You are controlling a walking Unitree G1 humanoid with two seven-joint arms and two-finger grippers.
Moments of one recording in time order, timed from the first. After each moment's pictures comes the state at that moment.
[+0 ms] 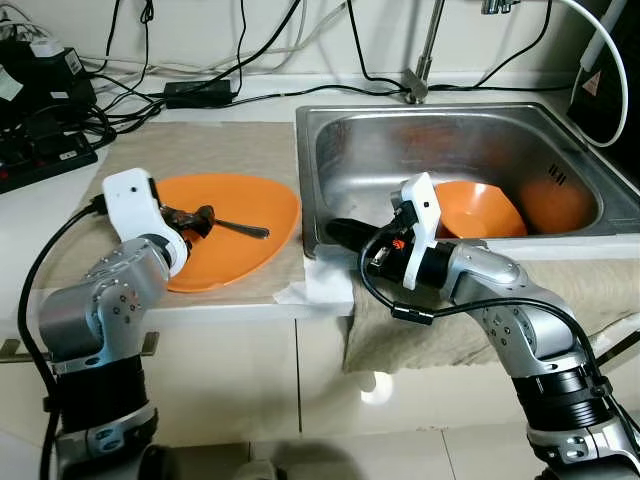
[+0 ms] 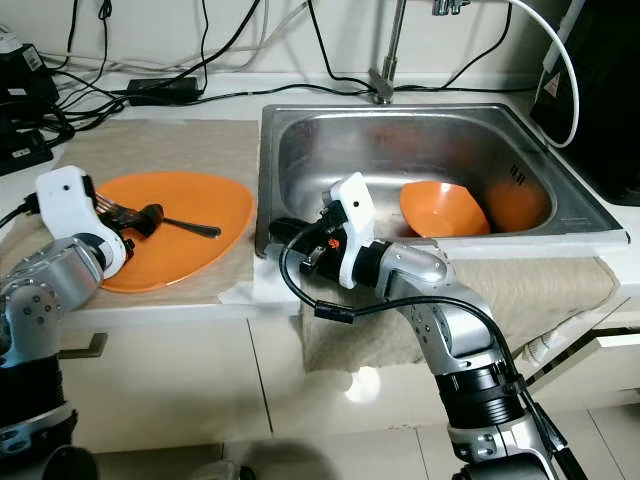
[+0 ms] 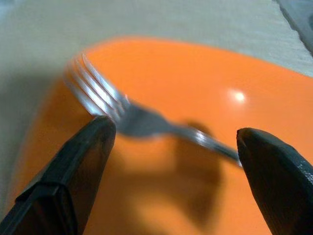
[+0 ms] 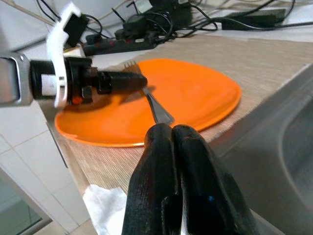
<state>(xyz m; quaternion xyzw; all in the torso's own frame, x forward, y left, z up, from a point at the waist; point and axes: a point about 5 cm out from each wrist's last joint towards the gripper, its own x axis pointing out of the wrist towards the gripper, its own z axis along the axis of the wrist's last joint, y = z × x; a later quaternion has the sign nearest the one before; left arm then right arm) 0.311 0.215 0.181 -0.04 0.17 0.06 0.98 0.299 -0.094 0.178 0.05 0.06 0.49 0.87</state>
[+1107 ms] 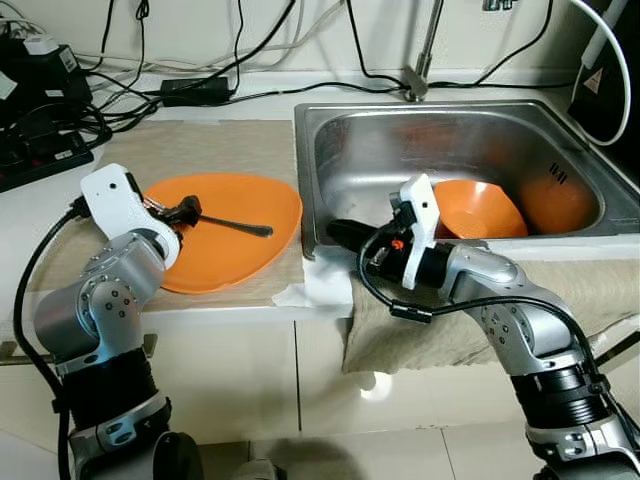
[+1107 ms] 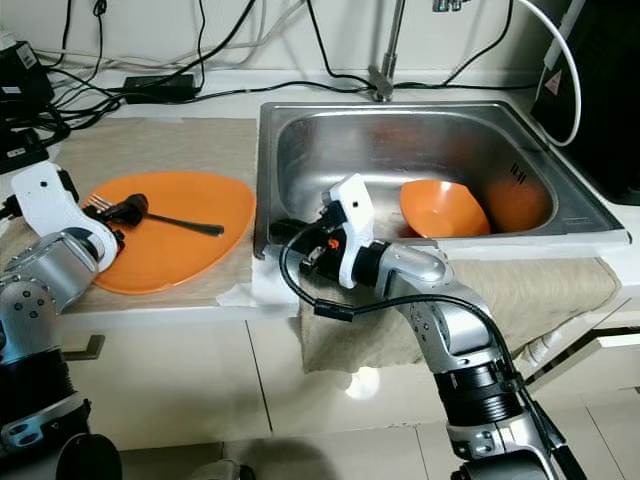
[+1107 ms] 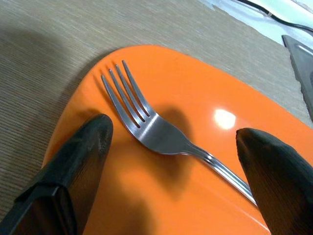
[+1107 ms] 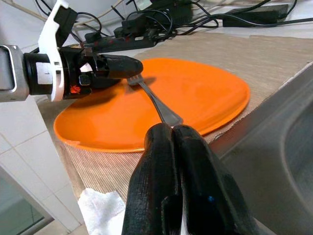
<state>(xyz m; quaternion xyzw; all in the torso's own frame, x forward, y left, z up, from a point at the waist) 0.311 0.211 0.183 -0.20 0.17 0.11 0.96 0.302 -0.093 0.177 0.05 0.07 0.49 0.87</state>
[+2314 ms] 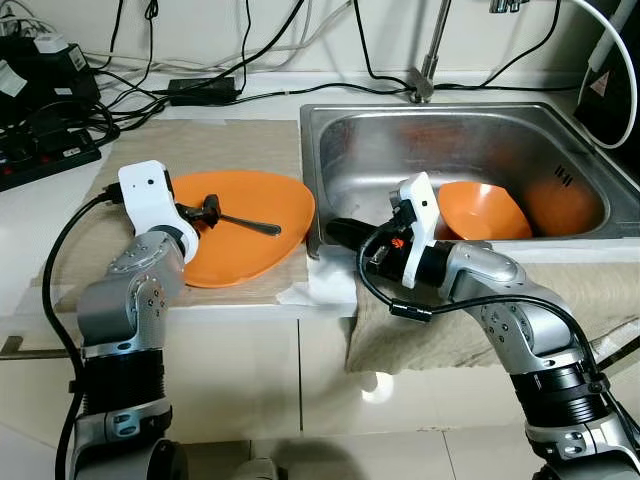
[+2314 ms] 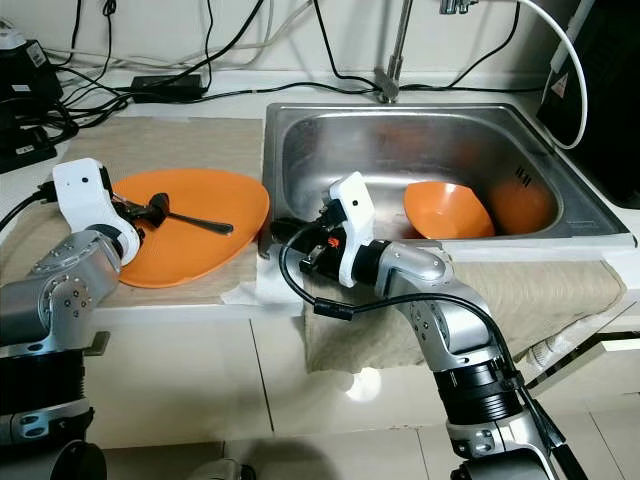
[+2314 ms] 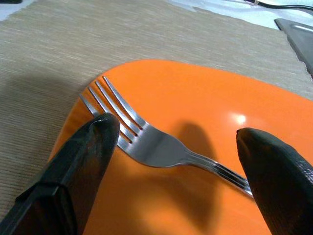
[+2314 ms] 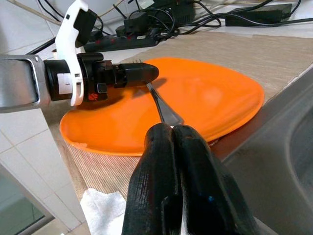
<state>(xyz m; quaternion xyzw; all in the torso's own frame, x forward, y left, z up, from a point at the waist) 0.328 0.203 0.171 -0.10 0.14 0.08 0.98 0.302 -0.094 0.177 0.05 0.07 0.49 0.87</state>
